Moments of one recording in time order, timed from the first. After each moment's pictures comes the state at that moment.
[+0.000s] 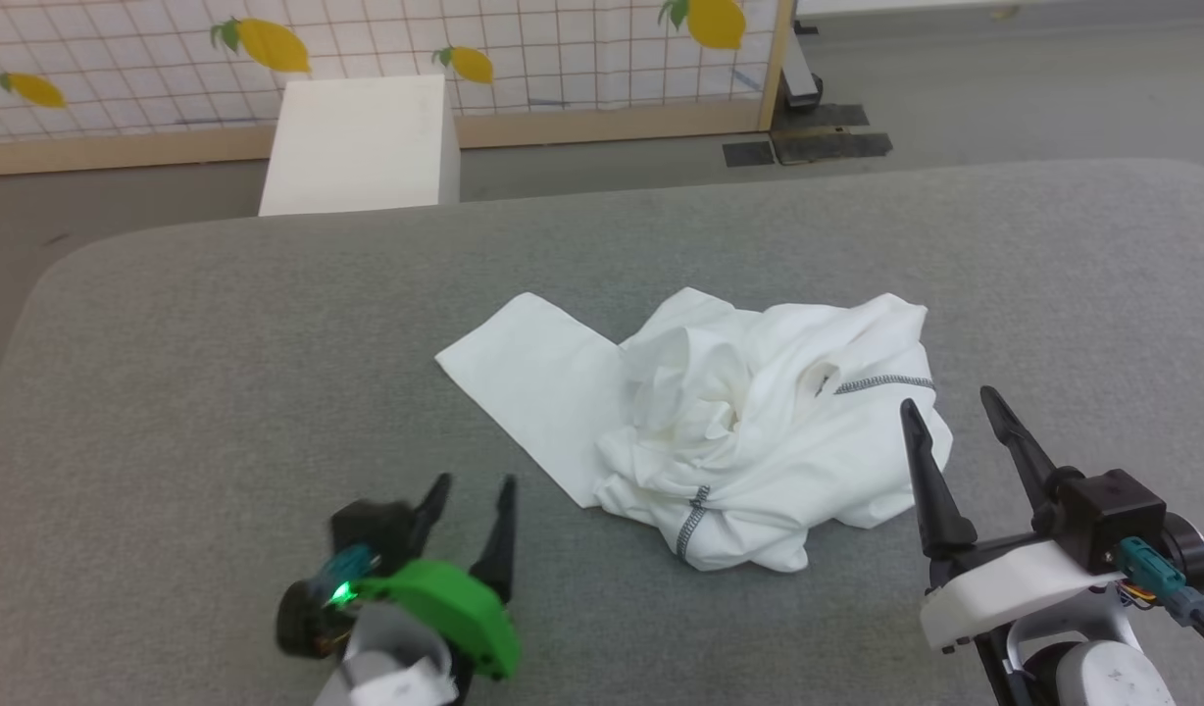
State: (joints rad) left arm -0.15 0.09 -0.28 0.36 -0.38 -0.04 -0.16; right arm -0.02 -0.05 0.01 -0.01 0.07 0.13 -0.08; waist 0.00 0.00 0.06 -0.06
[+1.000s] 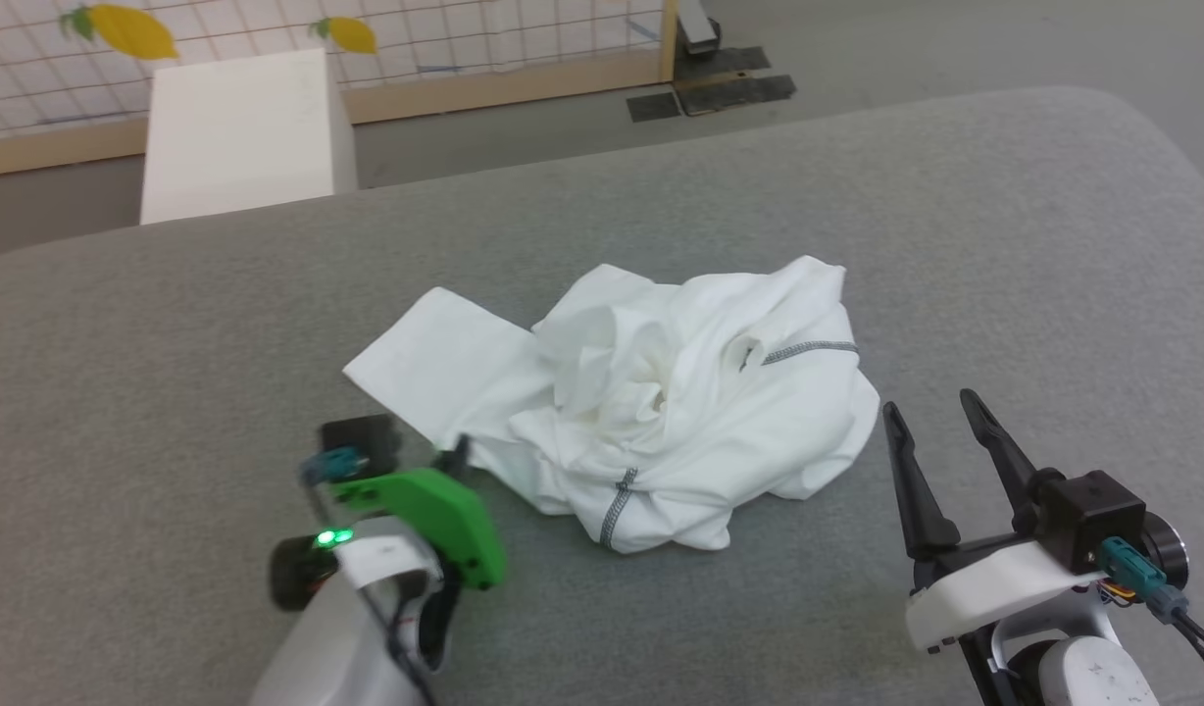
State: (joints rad) left arm -0.38 0.09 -0.31 0.60 -0.56 0.06 0.01; right arm -0.04 -0.05 0.04 0.04 0.09 0.13 -0.12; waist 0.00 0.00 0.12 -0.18
